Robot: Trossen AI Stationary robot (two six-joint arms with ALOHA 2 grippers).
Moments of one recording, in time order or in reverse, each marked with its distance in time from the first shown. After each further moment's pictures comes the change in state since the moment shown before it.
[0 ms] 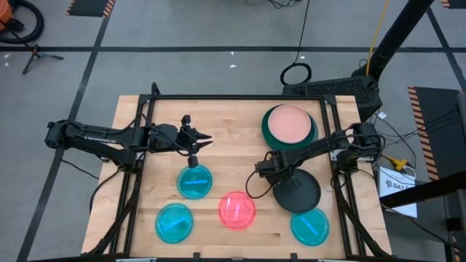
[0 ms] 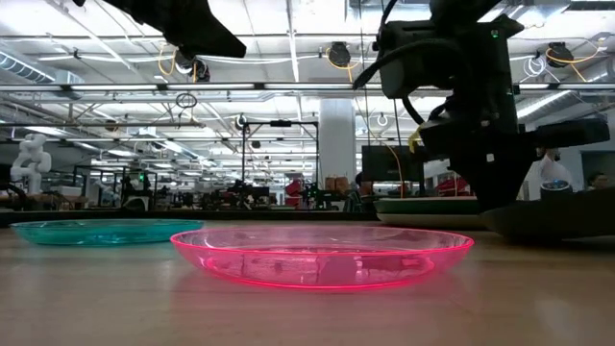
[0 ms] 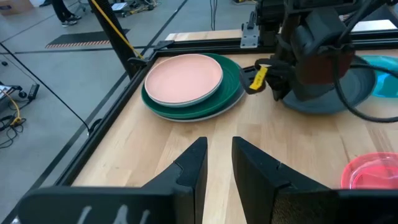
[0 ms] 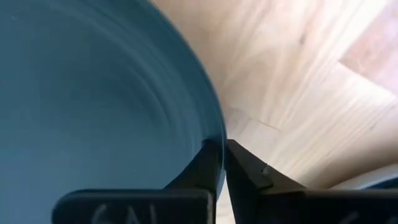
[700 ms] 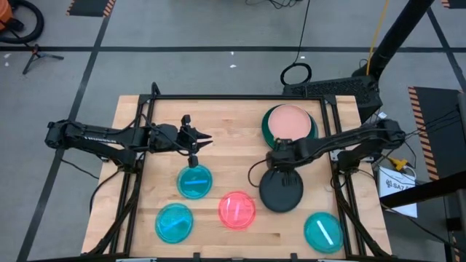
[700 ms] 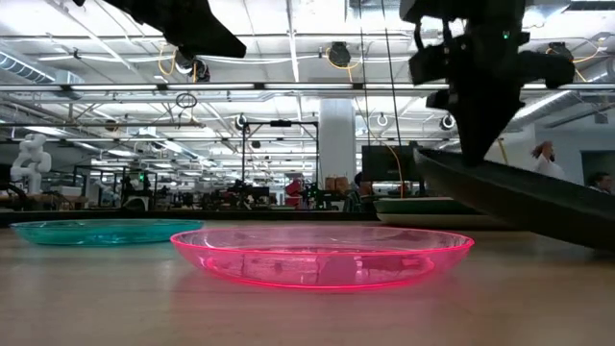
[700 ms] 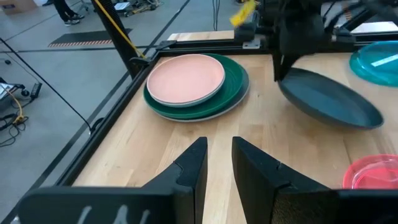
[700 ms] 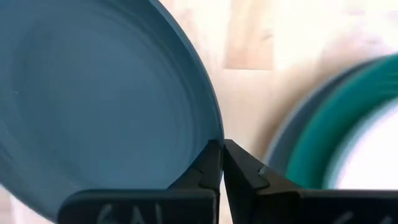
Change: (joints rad) left arm 0.000 0.000 0.000 0.001 -0.010 -0.007; right arm -0.017 -0.295 -0.004 -0.015 0.073 0.382
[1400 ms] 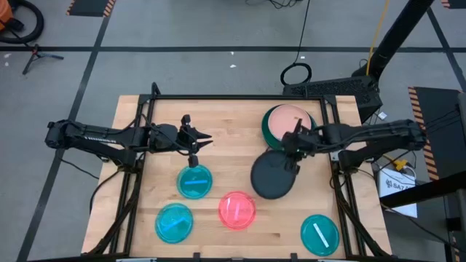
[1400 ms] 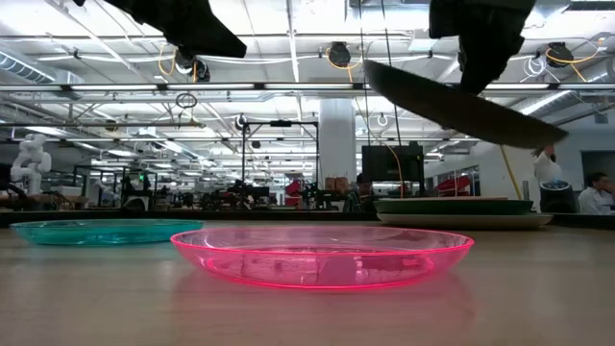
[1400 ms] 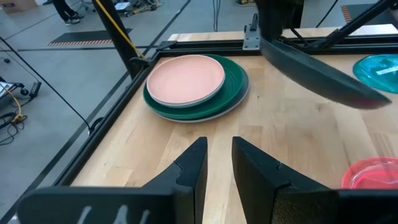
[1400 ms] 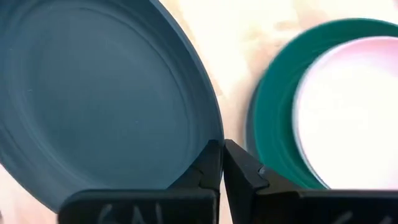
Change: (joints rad) left arm 0.000 0.000 0.000 0.005 0.000 -0.008; right arm -0.093 -0.301 0.002 -0.016 0.018 0.361
